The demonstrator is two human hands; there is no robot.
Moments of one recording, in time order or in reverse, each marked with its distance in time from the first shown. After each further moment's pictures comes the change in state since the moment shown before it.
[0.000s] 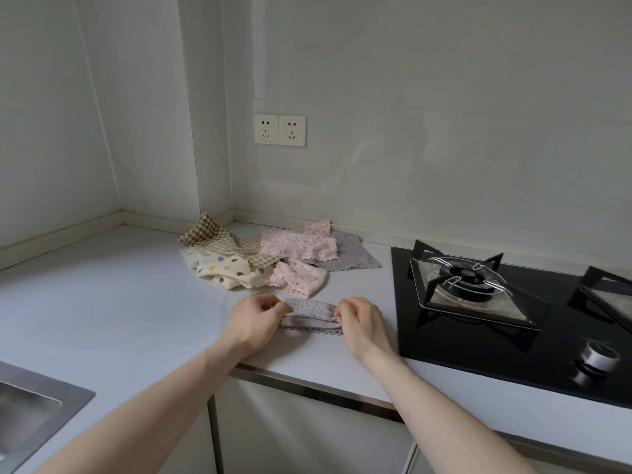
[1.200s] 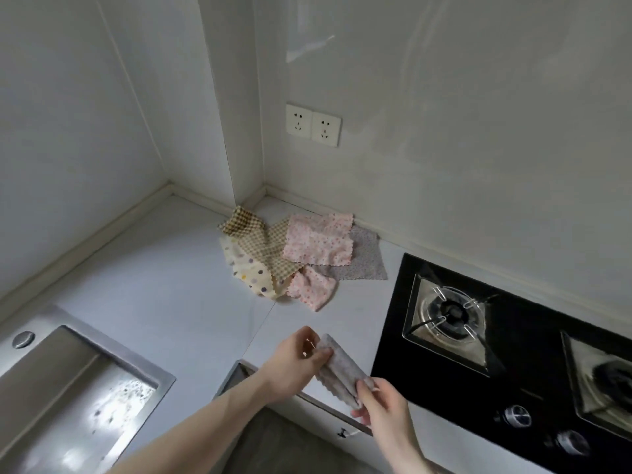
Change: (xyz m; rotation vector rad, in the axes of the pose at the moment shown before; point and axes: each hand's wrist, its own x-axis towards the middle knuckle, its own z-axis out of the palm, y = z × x) left_hand -0.036 0.203 -0.088 -0.165 -0.463 -0.393; right_hand -0.059 -0.112 -0.185 0.428 -0.430 0.622
